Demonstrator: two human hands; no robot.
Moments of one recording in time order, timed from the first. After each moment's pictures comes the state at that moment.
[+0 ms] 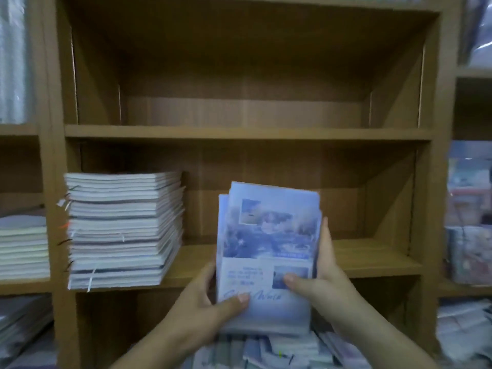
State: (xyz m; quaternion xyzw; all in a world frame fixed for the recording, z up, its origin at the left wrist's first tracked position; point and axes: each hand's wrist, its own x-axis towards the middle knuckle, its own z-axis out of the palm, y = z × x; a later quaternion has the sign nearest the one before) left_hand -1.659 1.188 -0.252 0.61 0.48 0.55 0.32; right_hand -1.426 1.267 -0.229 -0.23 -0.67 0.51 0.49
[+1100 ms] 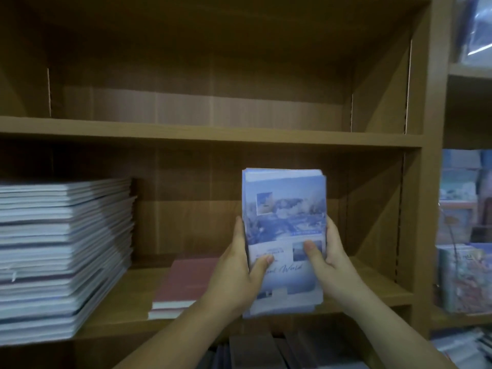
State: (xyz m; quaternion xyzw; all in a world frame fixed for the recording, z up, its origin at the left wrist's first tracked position) left_hand -1.572 1.381 -0.212 0.68 0.51 0.51 0.09; right_hand -1.365 1.428 -0.206 -0.26 -0.71 0.34 0.56
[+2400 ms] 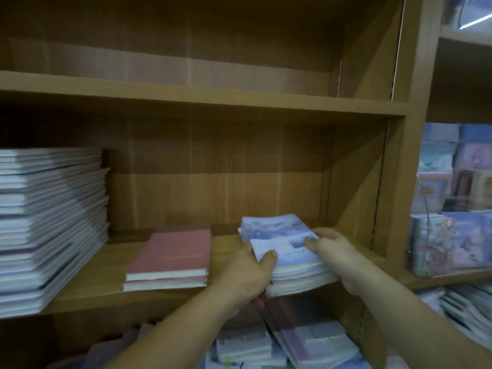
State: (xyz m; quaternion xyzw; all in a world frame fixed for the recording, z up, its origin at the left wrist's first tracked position) left_hand -1.518 1.390 -0.252 0.63 0.58 0.46 0.25; right_hand -1.320 1.437 -0.232 -0.54 -0.62 0.38 0.43
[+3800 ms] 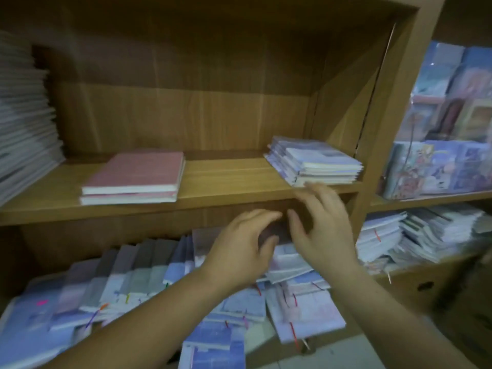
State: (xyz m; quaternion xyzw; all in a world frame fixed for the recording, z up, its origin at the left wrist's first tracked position) left_hand -1.485 1.366 -0.345 0.79 0.45 0.41 0.04; right_hand -1.292 1.403 -0.340 -0.44 -0.75 -0.14 0.47
